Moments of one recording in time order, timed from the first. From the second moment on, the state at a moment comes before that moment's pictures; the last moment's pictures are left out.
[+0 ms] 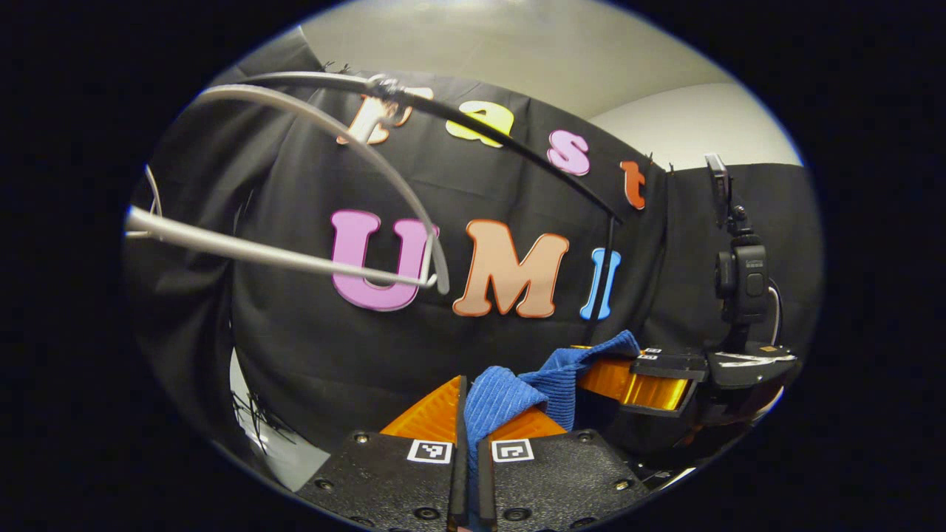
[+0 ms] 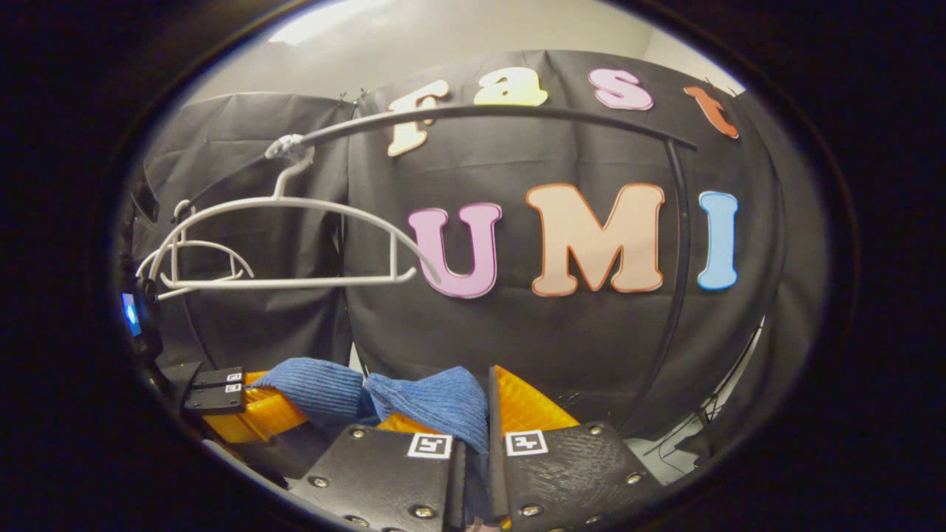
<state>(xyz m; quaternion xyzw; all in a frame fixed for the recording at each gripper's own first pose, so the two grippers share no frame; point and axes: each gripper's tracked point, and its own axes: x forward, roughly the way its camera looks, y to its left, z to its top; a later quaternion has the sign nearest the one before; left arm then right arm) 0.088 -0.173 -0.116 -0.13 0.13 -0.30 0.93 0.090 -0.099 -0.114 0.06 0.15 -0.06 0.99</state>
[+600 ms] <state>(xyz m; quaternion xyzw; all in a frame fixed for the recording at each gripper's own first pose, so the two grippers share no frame) 0.091 -0.165 -0.244 -0.09 0.24 -0.27 0.93 0.066 -0.094 -0.249 0.08 0.25 -0.07 0.96</state>
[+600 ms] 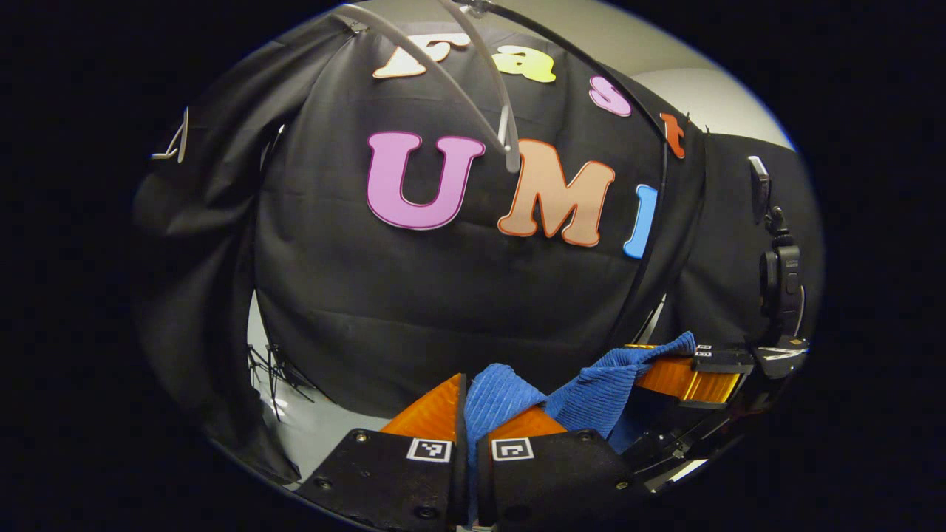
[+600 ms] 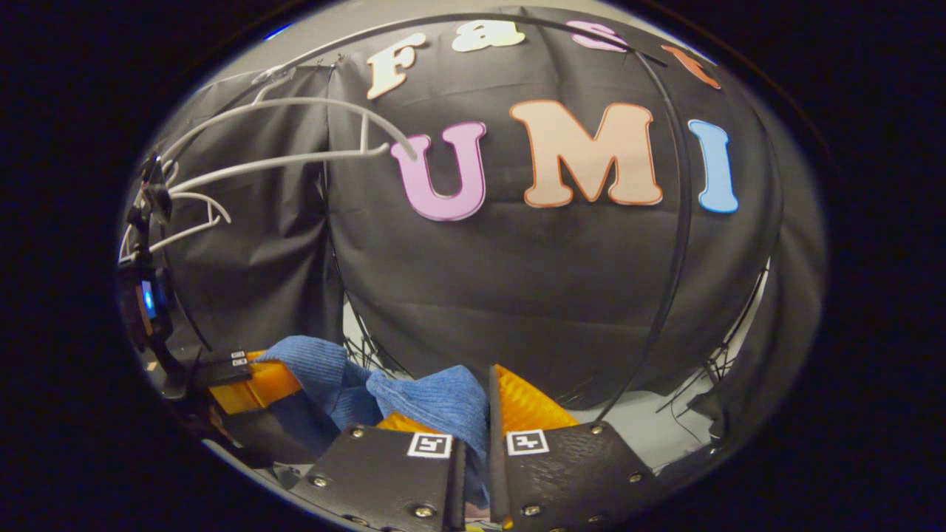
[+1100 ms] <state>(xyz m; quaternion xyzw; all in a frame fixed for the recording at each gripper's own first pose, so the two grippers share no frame) 0.056 -0.165 -0.322 -0.07 0.35 -0.27 0.89 0.027 -0.080 -0.347 0.08 0.37 -0.07 0.92</state>
